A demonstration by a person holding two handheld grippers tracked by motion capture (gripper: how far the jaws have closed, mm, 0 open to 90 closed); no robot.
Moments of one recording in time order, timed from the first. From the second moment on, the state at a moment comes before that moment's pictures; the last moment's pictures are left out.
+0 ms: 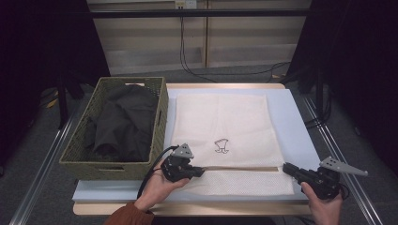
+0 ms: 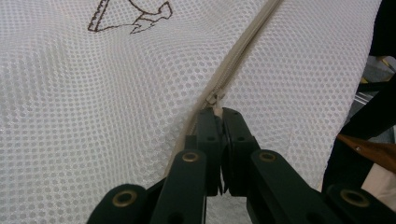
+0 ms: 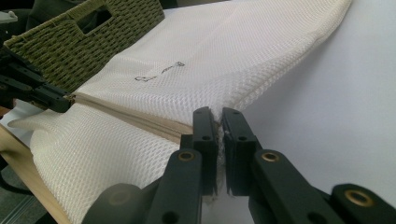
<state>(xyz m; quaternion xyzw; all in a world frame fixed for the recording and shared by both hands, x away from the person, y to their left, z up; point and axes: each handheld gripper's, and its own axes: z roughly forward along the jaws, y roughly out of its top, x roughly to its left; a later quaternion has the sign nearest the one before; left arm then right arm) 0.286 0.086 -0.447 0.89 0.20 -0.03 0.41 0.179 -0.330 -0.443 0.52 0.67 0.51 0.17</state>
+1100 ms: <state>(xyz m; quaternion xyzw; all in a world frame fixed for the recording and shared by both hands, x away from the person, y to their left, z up) 0.277 0.101 -0.447 0.89 0.21 -0.02 0.40 0.174 -0.333 -0.443 0.52 0.67 0.51 0.17</state>
